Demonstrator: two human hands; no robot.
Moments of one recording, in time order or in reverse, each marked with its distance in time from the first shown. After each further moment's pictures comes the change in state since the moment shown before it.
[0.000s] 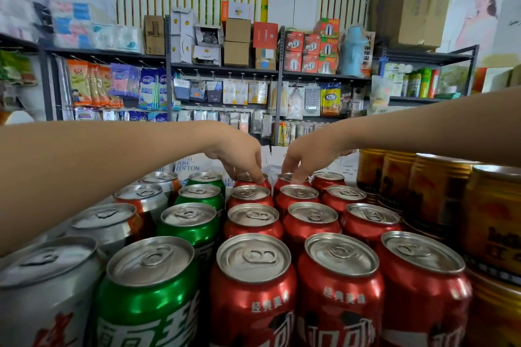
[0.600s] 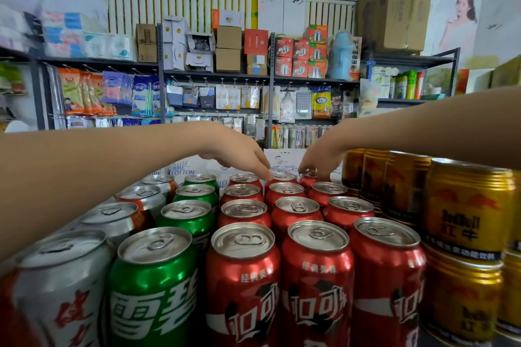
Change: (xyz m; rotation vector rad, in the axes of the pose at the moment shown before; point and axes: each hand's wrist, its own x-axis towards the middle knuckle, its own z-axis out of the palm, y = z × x) left_hand -0.038 0.029 0.000 0.088 -0.034 0.031; right_hand -0.017 0.019 0.012 -0.413 -0.138 0.183
